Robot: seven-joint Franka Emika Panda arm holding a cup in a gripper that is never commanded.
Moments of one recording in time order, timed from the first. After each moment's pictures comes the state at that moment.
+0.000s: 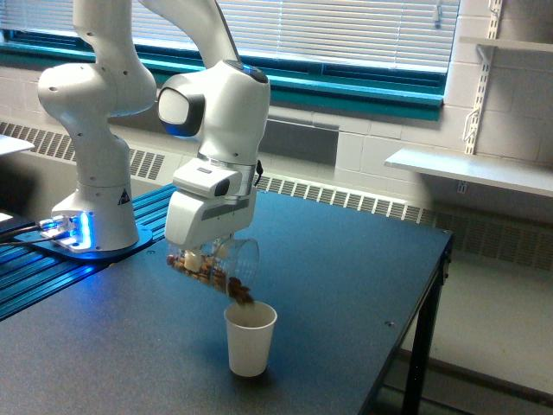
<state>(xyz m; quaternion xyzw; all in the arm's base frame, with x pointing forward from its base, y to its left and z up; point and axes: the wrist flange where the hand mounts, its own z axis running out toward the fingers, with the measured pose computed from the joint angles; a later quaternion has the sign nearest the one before) 0.432 -0.215 0.256 0.92 -0.37 -0.01 0.09</state>
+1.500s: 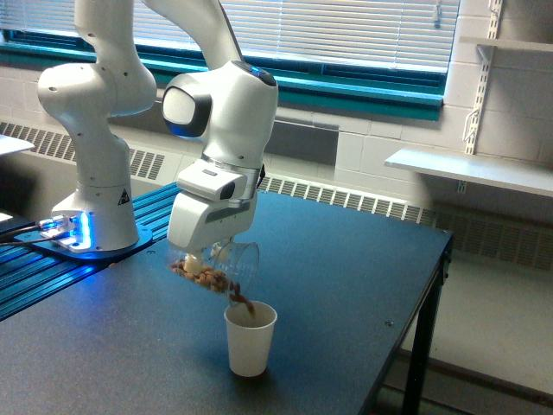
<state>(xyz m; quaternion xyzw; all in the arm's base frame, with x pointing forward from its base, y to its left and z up) 0.443 -0.224 0.257 0.93 -0.36 -0.03 0.10</state>
